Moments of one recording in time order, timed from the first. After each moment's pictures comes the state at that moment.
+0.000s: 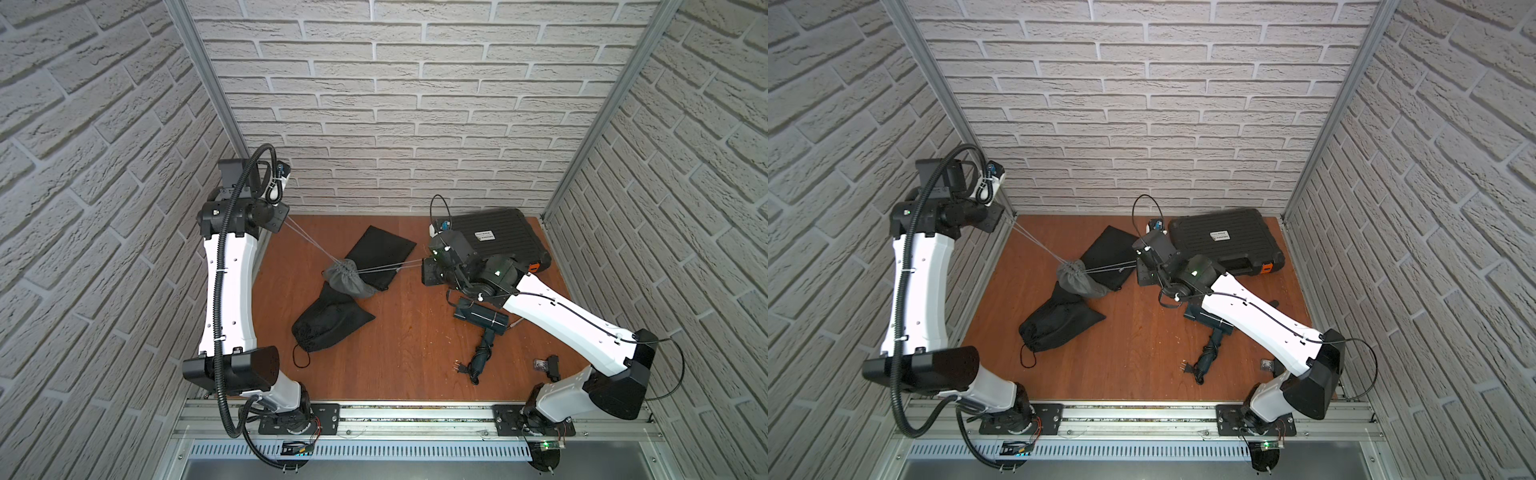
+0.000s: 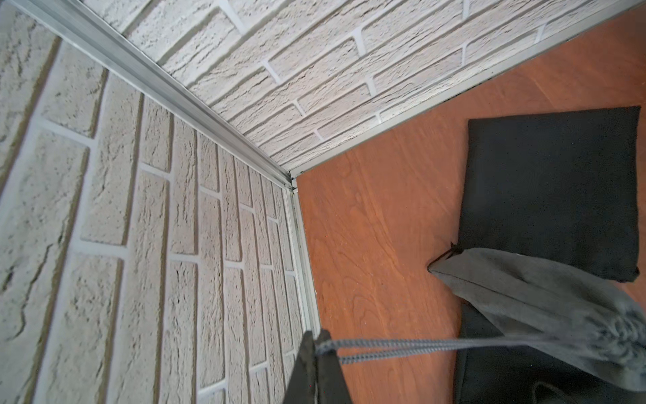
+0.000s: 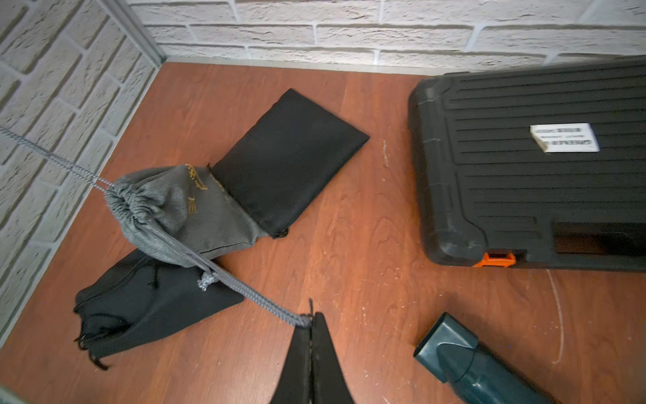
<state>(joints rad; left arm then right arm) 0.11 1.54 1.97 -1.11 -0.08 0.55 0.85 1.49 1.53 -0.83 0.36 0.57</state>
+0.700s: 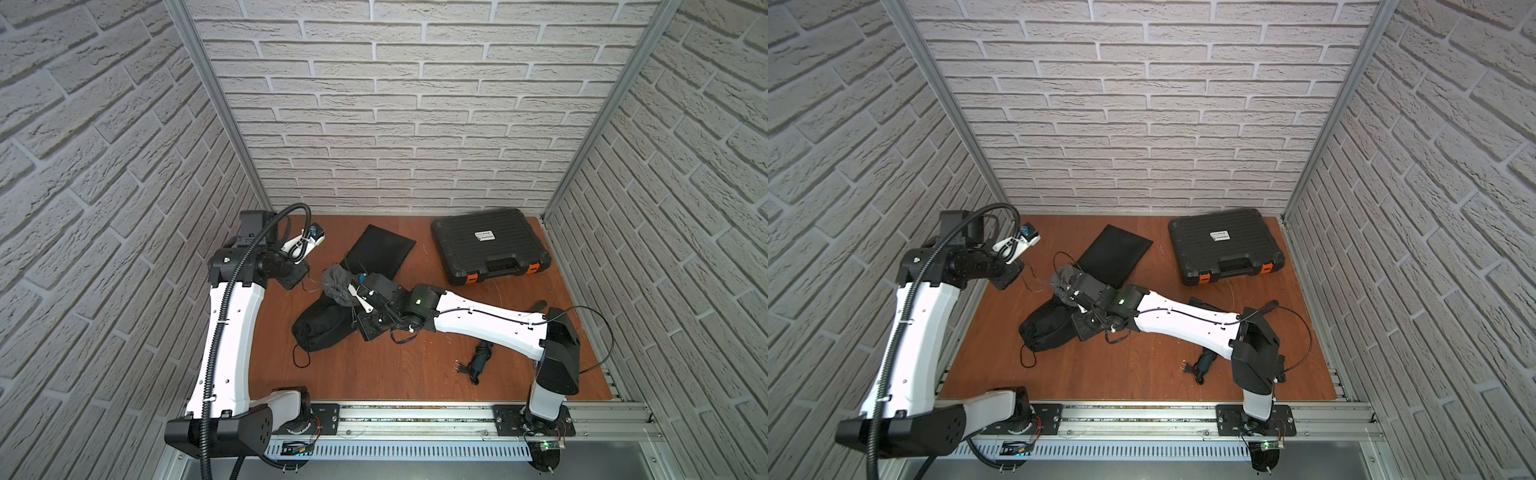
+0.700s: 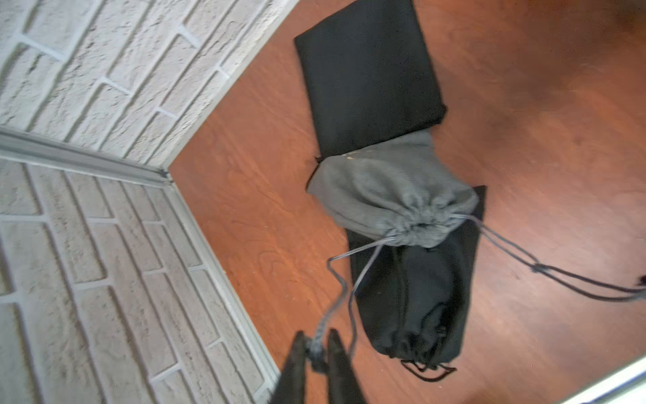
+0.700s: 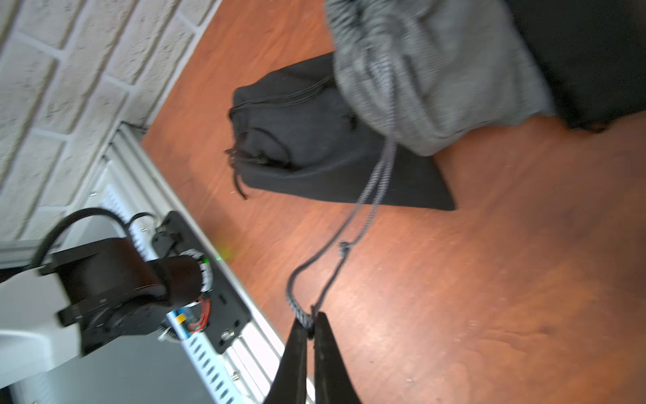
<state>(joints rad) -0.03 1.21 1.53 -1.28 0.14 0.79 1.08 1.82 1.62 -0.72 -0.08 0.56</state>
